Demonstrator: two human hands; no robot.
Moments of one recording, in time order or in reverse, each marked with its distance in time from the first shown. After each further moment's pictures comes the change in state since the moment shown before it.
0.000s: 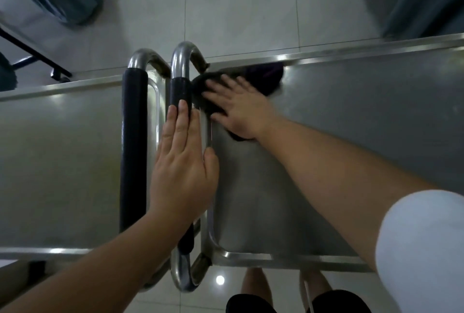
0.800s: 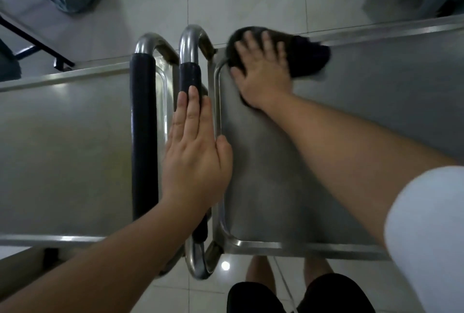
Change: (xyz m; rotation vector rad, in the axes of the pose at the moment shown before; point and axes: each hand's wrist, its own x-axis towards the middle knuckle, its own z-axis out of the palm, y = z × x) left_hand 0.001 0.001 0.001 -0.008 -0.014 -0.007; right_hand 0.022 0.010 -0.004 0.103 0.162 0.431
